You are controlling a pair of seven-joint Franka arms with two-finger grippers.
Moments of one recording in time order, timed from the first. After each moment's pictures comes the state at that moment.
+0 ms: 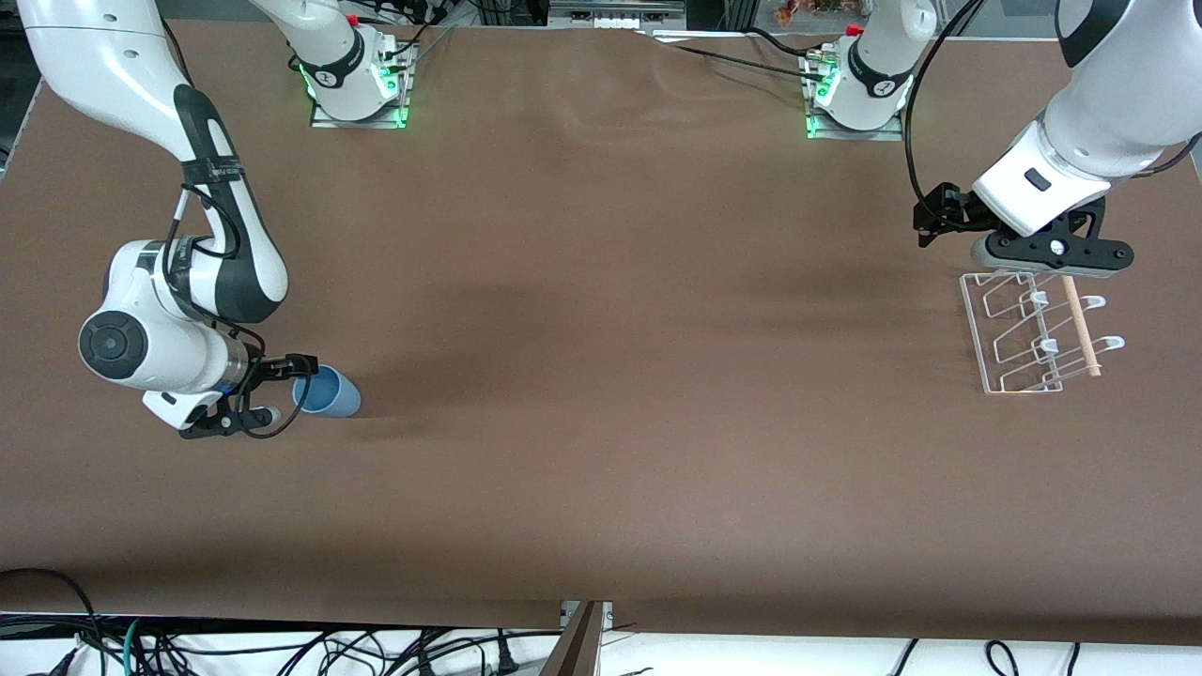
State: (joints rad) left arm -0.05 0.02 -0.15 -1.66 0.04 1.61 -0.09; right arm 0.07 0.56 -0.04 -1.68 -0.03 2.10 -0.13
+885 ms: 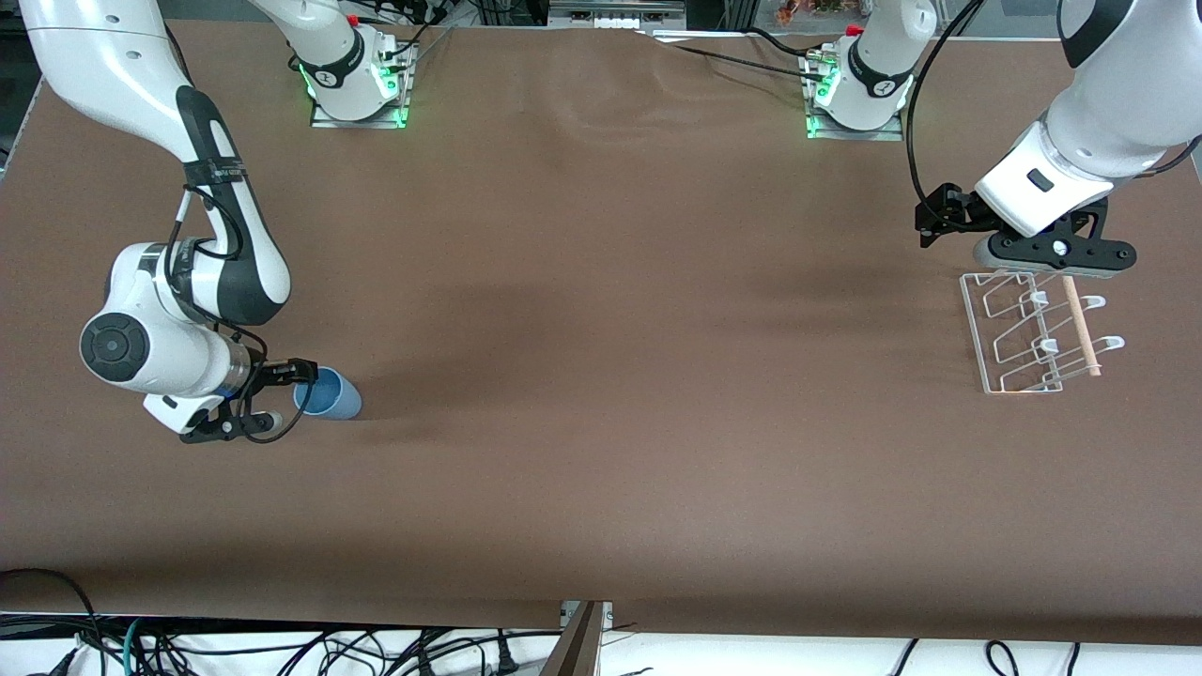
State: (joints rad) left arm -0.05 0.02 -0.15 -1.66 0.04 1.61 -0.09; right arm 0.07 0.58 -0.03 -1.65 -0.03 2.10 -0.11
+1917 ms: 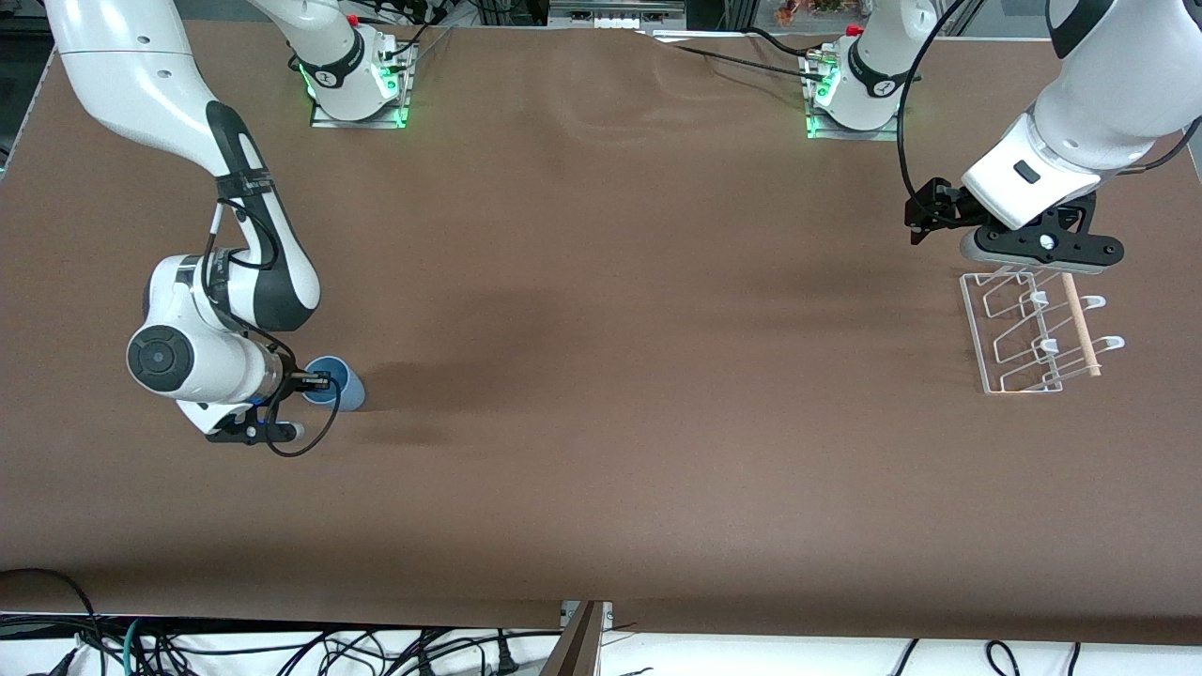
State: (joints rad) left arm -0.05 0.02 -0.16 -1.64 0.04 1.61 -0.09; right arm 0.11 0.62 -0.03 -1.63 -0.02 2.10 0.09
